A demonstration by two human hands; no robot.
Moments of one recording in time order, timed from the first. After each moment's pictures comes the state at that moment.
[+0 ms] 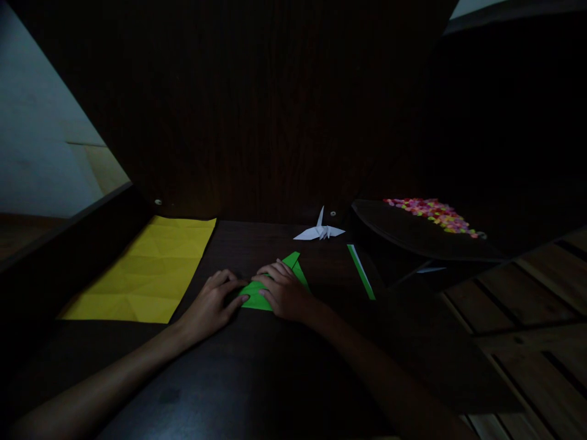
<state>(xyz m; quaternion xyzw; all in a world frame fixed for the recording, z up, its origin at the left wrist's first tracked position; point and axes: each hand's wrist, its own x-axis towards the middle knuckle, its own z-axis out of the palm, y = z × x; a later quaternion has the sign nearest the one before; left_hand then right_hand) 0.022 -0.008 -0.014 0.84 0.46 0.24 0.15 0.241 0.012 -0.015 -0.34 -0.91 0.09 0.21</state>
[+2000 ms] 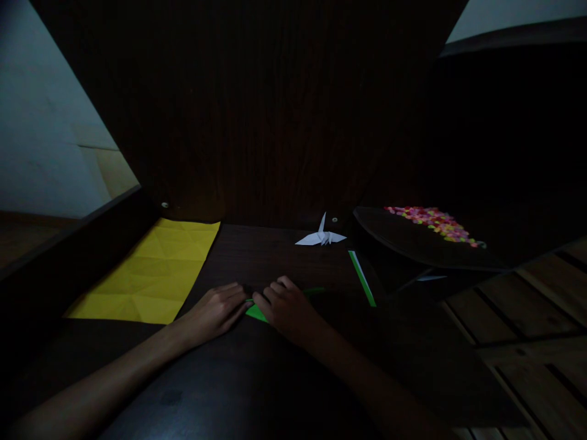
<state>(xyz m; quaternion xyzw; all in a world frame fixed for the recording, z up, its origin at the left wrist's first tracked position) 0.020 -0.006 -0.009 0.92 0.32 0.20 0.06 0.232 -0.015 0.011 -0.29 -0.94 -0.16 0.11</state>
